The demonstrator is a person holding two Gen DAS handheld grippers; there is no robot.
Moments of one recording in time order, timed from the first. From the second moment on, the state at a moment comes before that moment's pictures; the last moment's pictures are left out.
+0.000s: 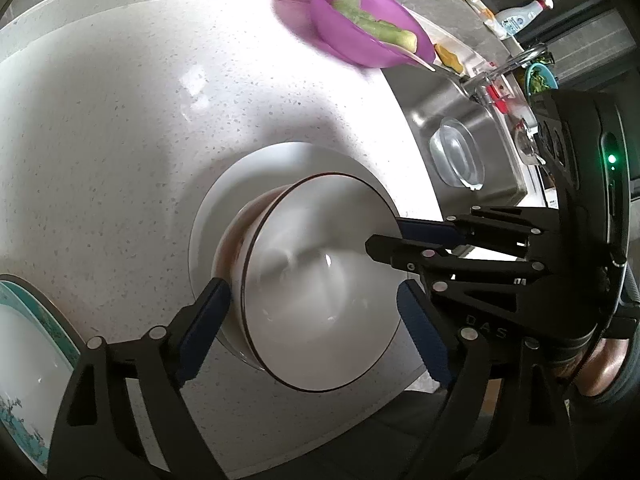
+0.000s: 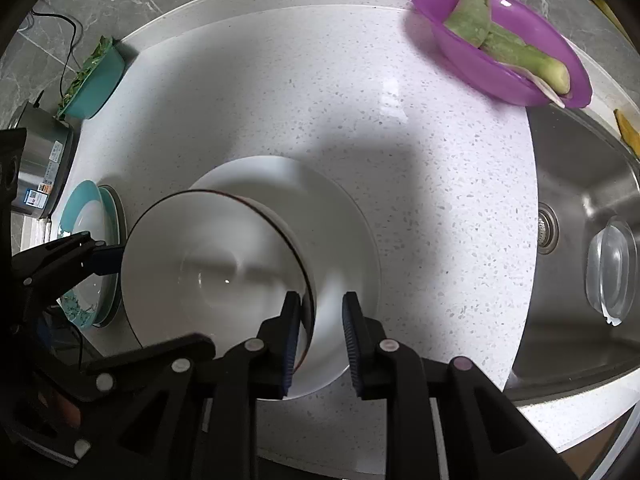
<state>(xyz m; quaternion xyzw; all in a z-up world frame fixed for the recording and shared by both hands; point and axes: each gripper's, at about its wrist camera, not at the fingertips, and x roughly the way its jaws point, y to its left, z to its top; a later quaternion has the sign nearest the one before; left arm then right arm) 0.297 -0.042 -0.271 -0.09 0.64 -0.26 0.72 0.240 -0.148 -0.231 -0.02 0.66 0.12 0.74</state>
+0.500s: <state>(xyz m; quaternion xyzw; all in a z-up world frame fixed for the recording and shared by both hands) 0.297 -0.034 -0.267 -0.06 0.63 -0.24 0.74 0.238 -0.150 -0.230 -0.03 0.66 0.14 0.74</state>
